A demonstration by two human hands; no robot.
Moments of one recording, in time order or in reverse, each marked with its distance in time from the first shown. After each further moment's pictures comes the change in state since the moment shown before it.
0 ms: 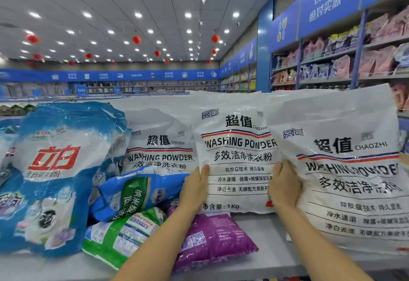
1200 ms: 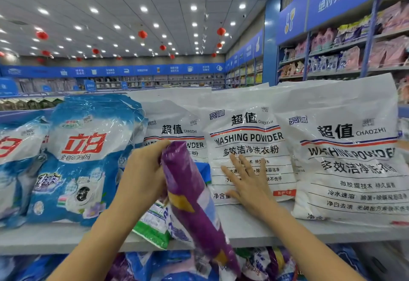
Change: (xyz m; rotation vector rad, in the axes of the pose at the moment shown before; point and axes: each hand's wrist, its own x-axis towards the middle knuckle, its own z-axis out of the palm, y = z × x) left_hand -0.113 0.074 -0.163 0.252 0.174 0.484; right_hand -0.078 -0.029 -0.005 -0.612 -0.507 -0.960
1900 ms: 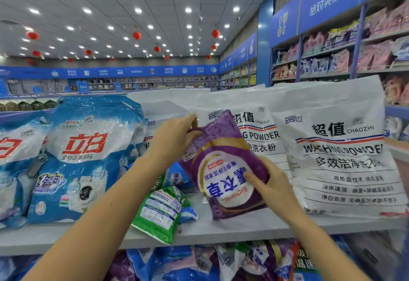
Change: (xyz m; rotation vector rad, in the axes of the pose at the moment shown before) left_hand 0.072 -0.006 0.029 0.314 -0.150 0.197; right_hand -0.054 -0.003 -0.089 1.280 0.257 0.255
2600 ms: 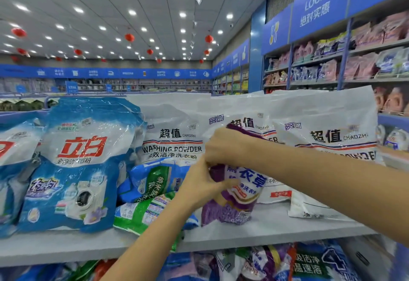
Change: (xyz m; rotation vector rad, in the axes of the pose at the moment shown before) left_hand -0.055 0.023 0.056 -0.844 -0.249 -0.366; right_hand 0.095 -0.117 0.052 -1.861 -0.839 -0.792
